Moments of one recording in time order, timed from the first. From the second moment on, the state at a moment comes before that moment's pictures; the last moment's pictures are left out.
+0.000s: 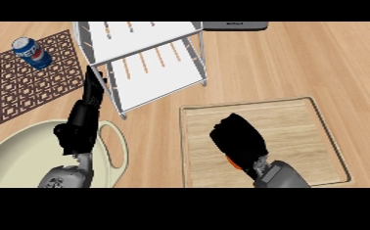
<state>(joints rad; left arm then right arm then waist) -0.10 0.09 -0.10 -1.60 -0.13 0.22 0.05 -0.25 -0.19 0.56 -1.59 1.35 0.48 0.00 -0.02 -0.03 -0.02</state>
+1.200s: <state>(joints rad) -0.15 0.06 -0.13 -1.56 -0.14 0.21 0.04 -0.91 -0.02 0.59 -1.74 0.96 0.53 1.04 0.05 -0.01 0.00</state>
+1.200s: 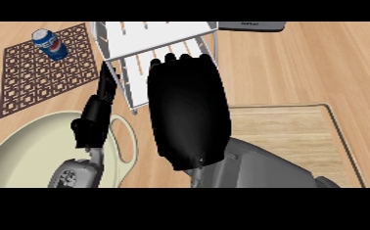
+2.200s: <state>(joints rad) -0.14 0.06 -0.12 -1.58 -0.14 0.21 0.04 -1.46 -0.01 0.46 -1.10 0.70 0.27 1.07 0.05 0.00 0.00</state>
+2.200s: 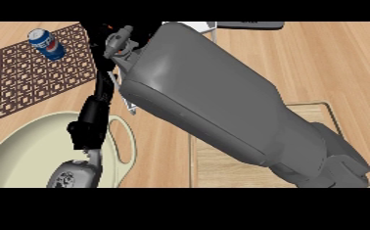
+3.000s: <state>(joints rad) -0.14 0.05 -0.12 -1.58 -0.15 0.21 0.03 -1.49 0.00 0.34 -0.77 0.59 -0.06 0.99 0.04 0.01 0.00</state>
